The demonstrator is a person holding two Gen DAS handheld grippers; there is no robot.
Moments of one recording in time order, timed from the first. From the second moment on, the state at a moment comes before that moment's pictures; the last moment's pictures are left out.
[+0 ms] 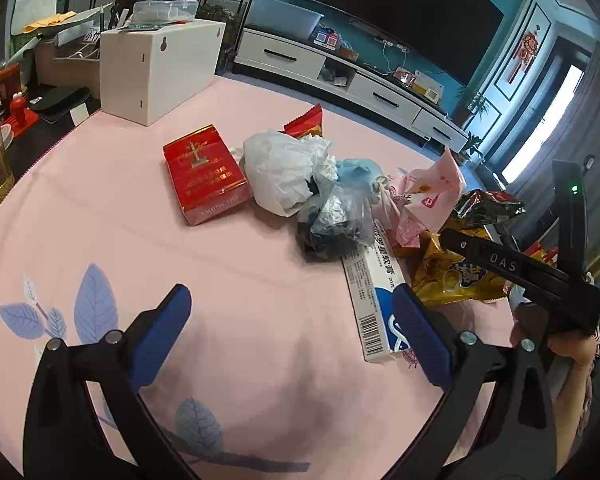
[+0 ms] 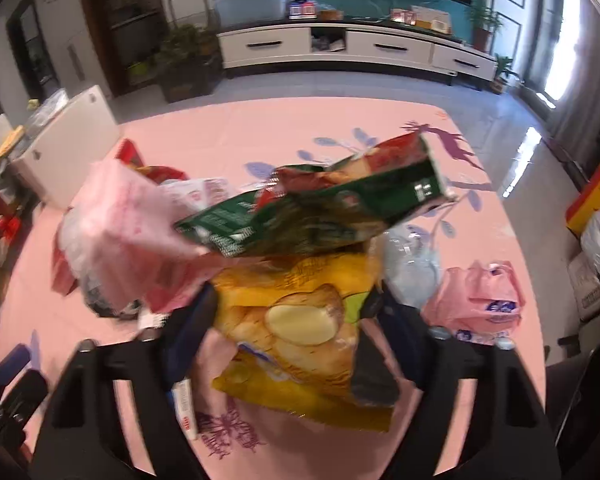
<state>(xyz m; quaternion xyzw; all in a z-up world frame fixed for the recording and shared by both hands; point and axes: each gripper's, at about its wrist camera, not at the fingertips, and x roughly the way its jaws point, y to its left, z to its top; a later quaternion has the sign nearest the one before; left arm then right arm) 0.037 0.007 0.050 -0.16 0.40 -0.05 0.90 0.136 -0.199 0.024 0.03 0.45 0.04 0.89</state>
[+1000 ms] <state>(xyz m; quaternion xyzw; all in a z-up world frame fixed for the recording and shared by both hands) 0.086 -0.090 0.021 -0.11 0.49 -0.09 0.86 -0.024 -0.297 0.102 0.13 0.36 -0.03 0.92</state>
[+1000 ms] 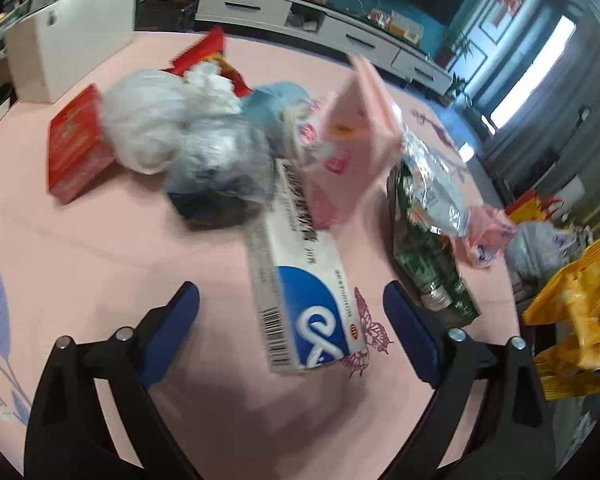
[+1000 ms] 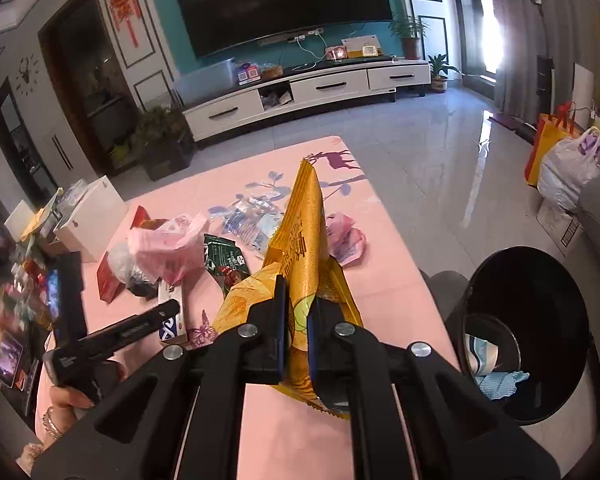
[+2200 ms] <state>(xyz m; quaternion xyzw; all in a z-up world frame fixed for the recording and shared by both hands) -0.038 -0.140 0.121 -0.04 0.38 -0.16 0.91 -0.074 -0.345 0.136 0.20 0.29 -0.03 0.93</state>
